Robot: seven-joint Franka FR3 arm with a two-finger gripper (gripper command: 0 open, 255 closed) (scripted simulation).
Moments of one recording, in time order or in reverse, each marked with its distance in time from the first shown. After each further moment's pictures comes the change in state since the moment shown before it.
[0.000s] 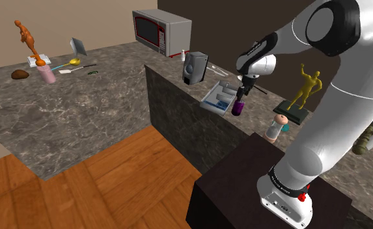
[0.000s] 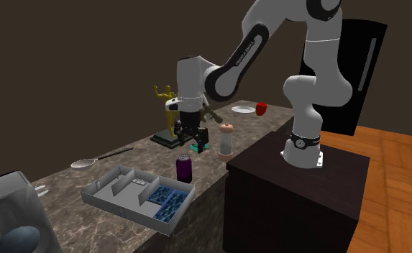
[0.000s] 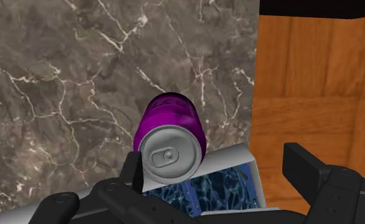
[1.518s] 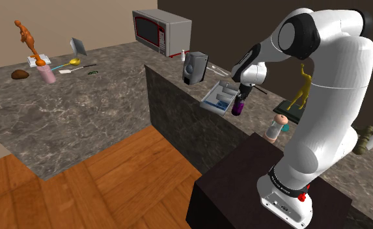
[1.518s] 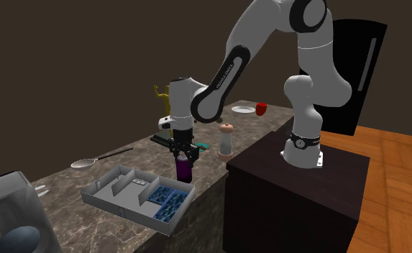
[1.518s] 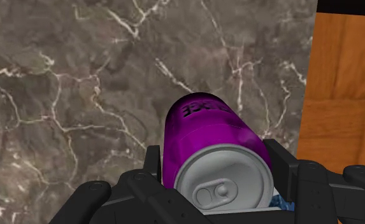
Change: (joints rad) arm -0.085 0.235 0.067 0.099 0.179 0.100 -0.170
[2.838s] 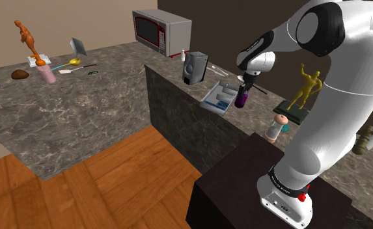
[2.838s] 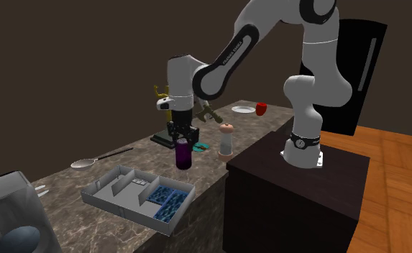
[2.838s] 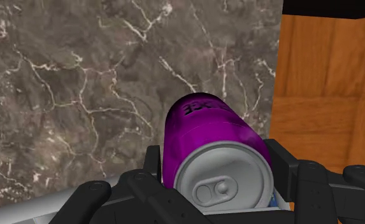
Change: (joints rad) arm 0.045 -0.158 -0.063 0.010 -0.119 -0.153 0.080
